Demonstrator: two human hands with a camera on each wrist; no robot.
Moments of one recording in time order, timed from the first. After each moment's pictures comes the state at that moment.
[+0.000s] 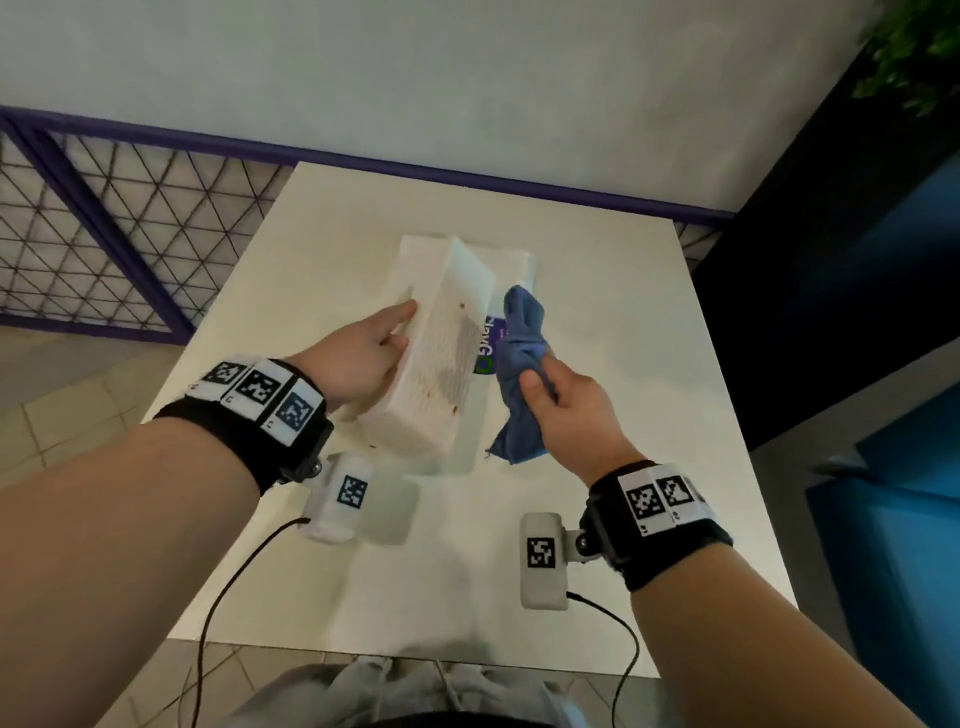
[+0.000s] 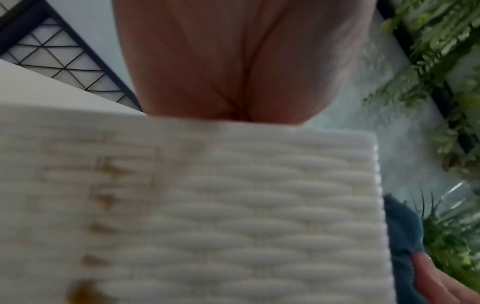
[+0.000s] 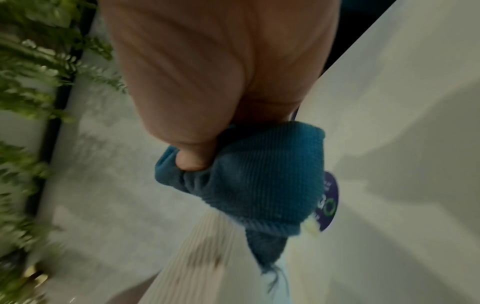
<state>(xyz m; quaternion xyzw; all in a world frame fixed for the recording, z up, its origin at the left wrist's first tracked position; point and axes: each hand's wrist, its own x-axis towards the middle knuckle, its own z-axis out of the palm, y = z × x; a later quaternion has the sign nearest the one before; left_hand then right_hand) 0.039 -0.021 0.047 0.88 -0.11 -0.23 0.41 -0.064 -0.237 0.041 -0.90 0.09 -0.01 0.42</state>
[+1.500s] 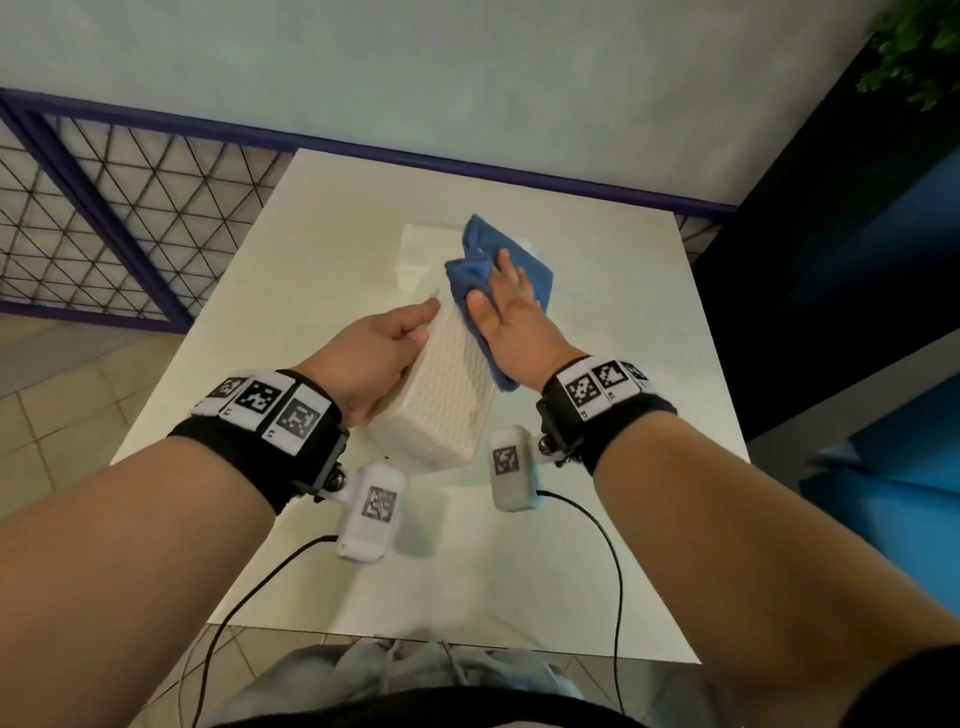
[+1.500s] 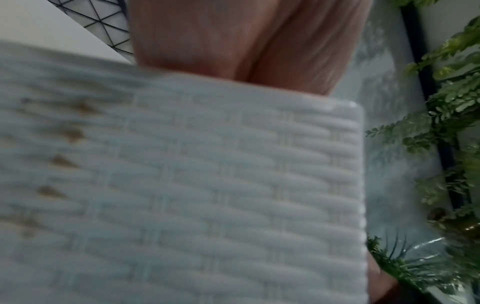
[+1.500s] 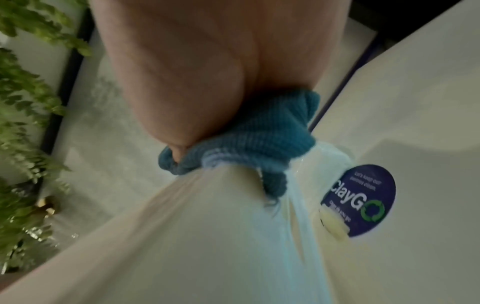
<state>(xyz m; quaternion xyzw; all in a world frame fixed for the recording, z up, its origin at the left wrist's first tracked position) 0.011 -0.036 0.053 0.70 -0.01 -0.25 0.67 0.009 -0.207 0.061 -0.94 0.00 0.05 0.32</state>
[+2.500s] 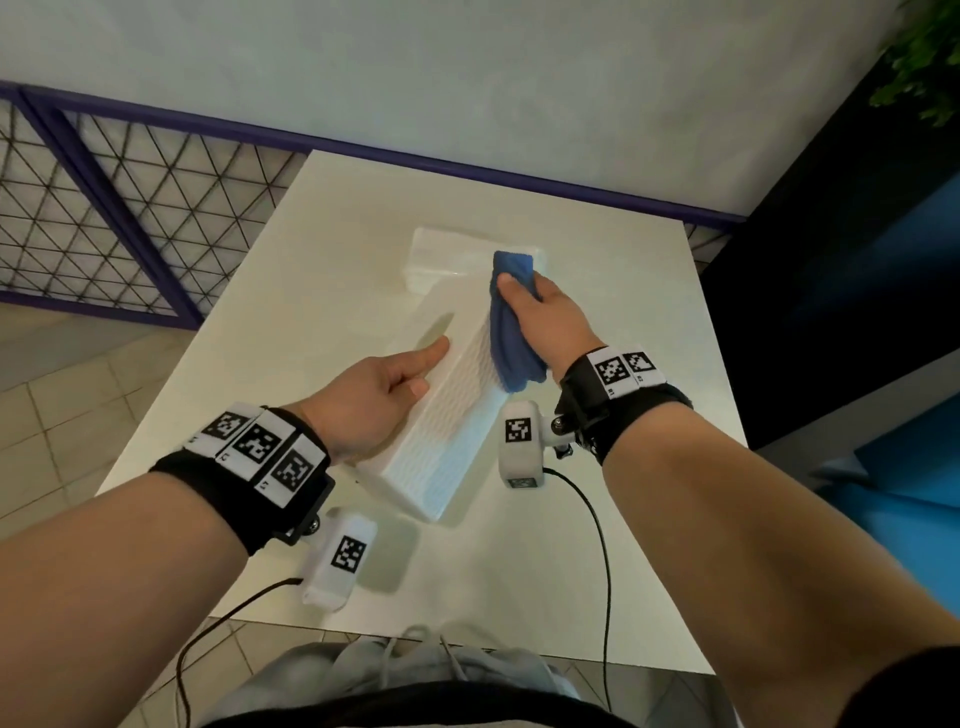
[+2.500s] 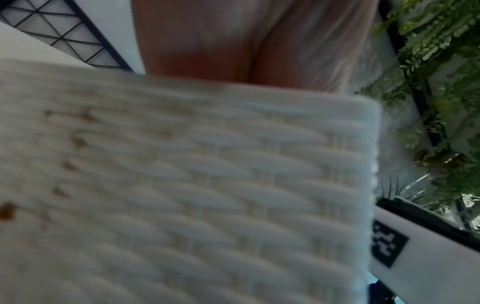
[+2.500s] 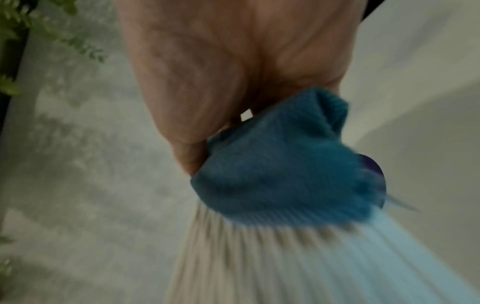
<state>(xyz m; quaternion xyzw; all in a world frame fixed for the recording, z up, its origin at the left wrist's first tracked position) -0.013 -0.012 0.042 0.81 -0.13 -0.24 0.51 0.019 -0.220 0.066 -0.86 0.18 0.05 0.48</state>
